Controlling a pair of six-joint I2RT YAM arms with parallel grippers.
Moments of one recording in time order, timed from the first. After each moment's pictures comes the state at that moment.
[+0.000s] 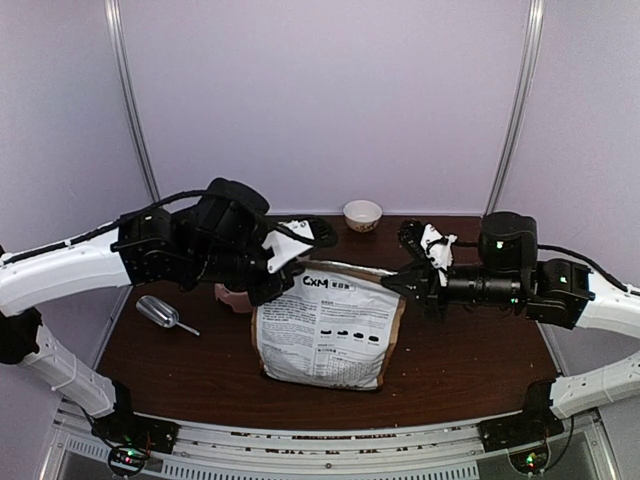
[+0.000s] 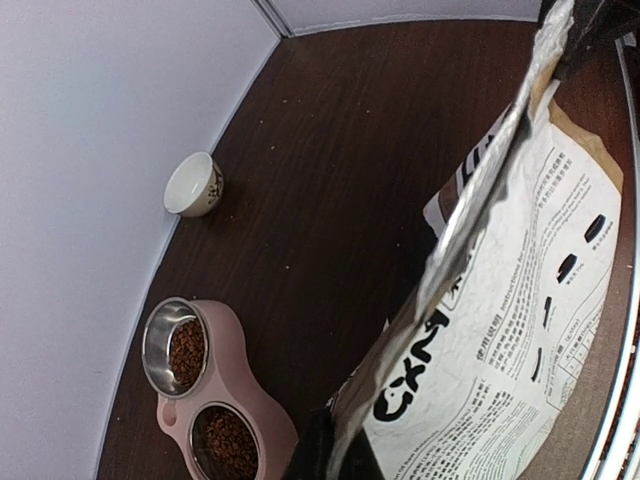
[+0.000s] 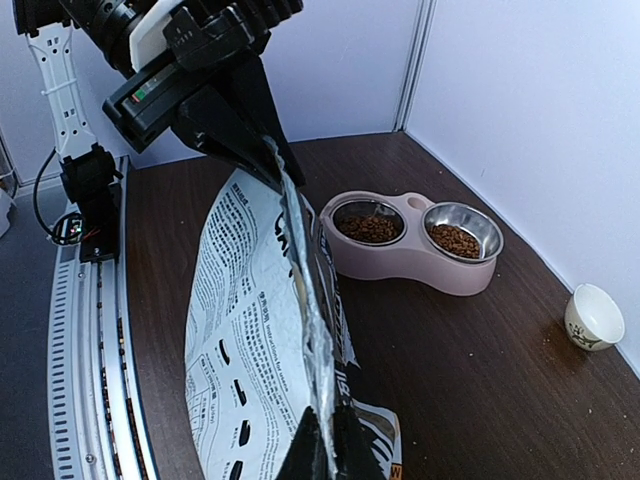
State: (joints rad) left arm -1.12 1.40 1.37 -0.65 -0.27 0.35; right arm 1.00 0.98 0.89 -0.23 -0.07 -0.16
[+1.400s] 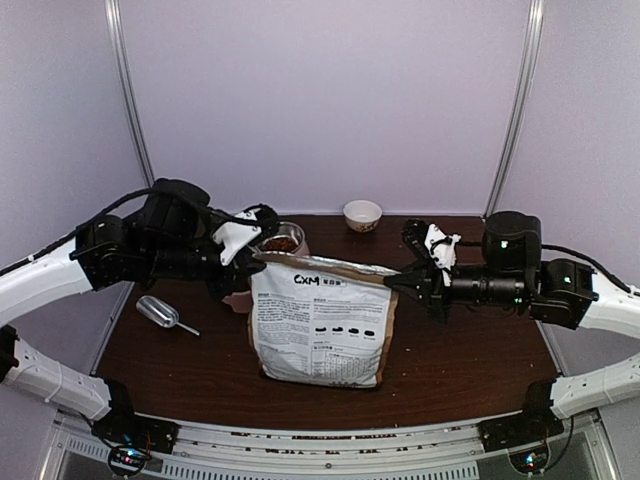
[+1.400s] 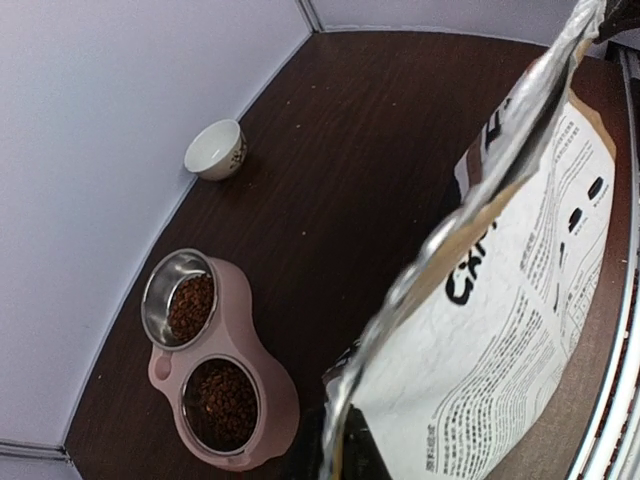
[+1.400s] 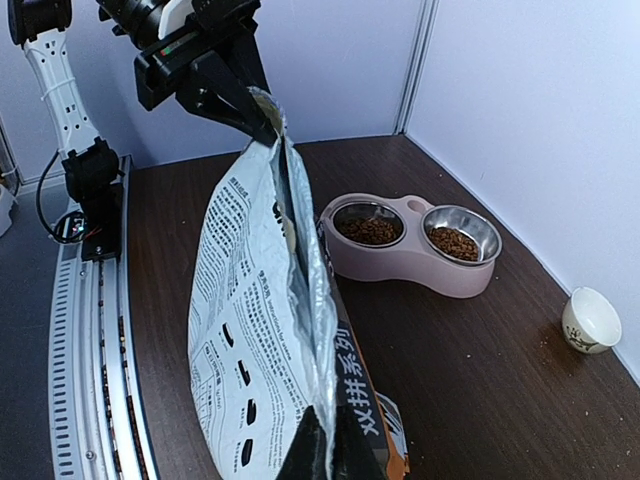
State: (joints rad) left arm -0.98 1.19 1.20 -0.61 -0.13 0.32; right arm 1.00 0.97 0.89 -0.24 -0.08 -0.16
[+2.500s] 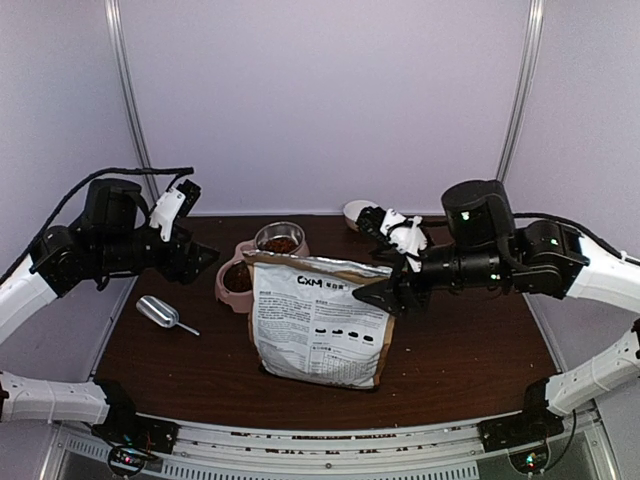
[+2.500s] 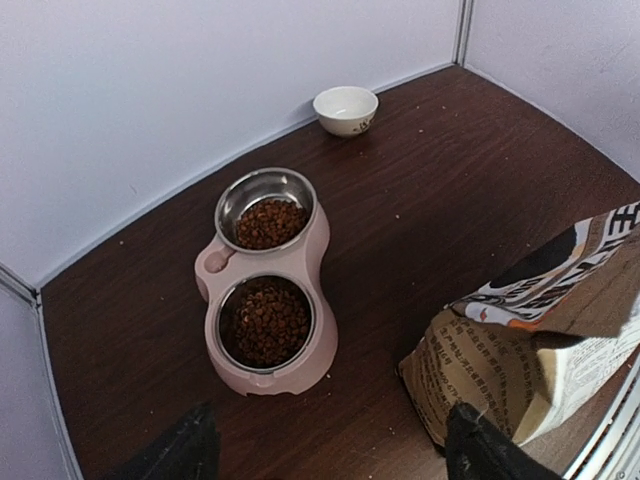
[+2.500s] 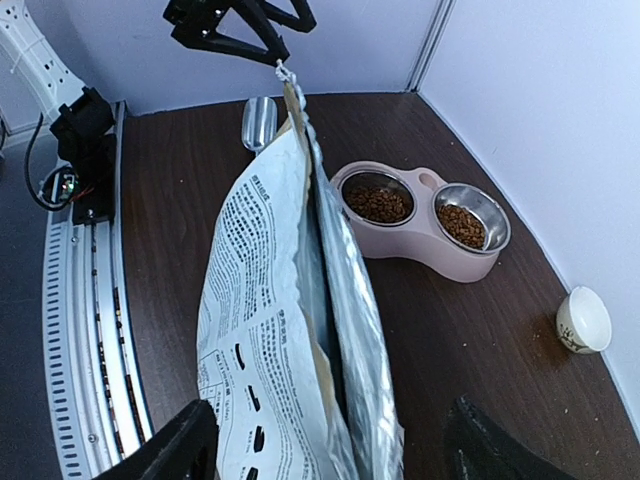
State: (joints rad) left arm -0.67 0.95 1.08 -0.65 -0.05 0.03; right arm 1.11 1.18 1.22 -0.51 0.03 -0.18
